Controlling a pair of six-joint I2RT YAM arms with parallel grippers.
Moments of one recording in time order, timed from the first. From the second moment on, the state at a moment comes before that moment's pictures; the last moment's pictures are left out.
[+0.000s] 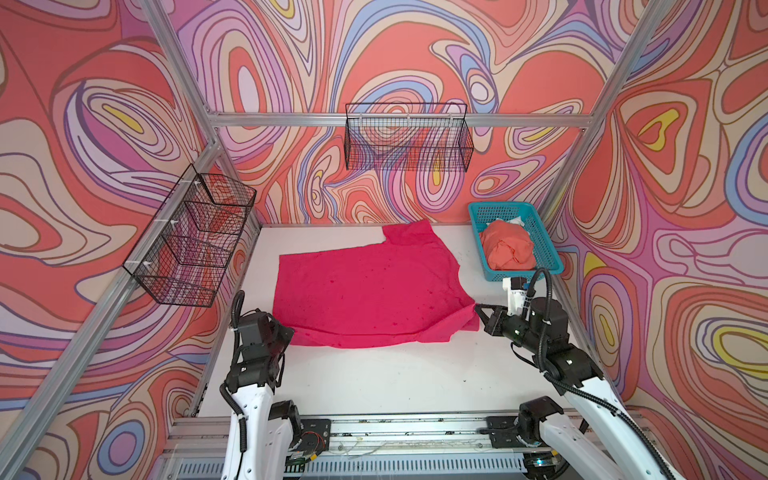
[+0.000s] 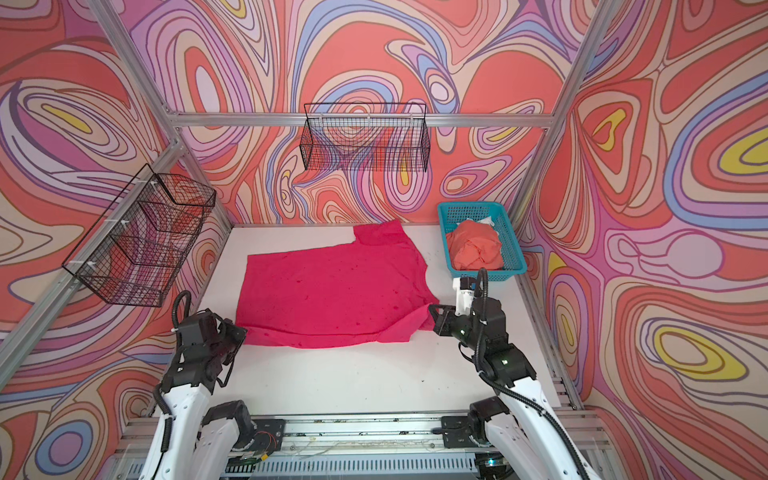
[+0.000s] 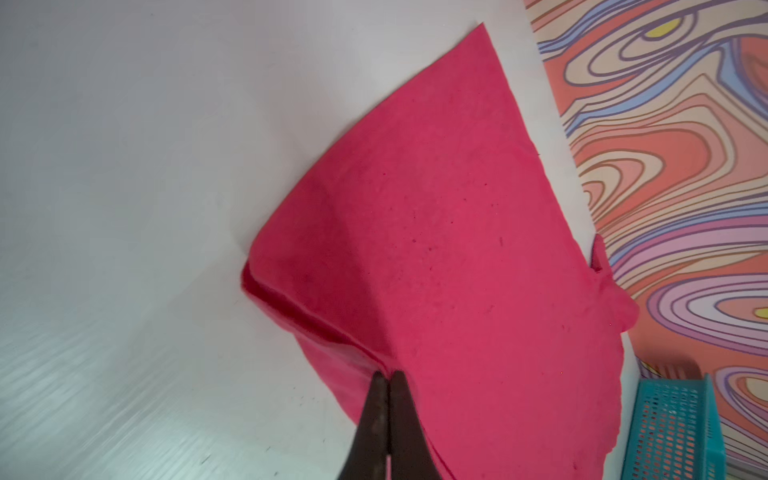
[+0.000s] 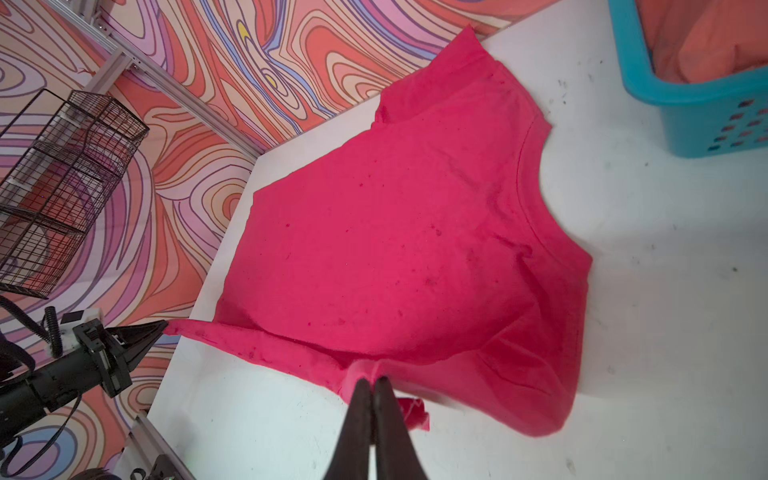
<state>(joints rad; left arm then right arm) 0.23 0.64 0.51 -0.65 0.03 -0.92 0.23 0.63 0.56 -0.40 -0.34 0.56</state>
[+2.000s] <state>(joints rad) -0.05 1.27 0.62 -0.57 0.10 -0.94 0.40 1.41 0.70 -0.42 -0.09 0.60</state>
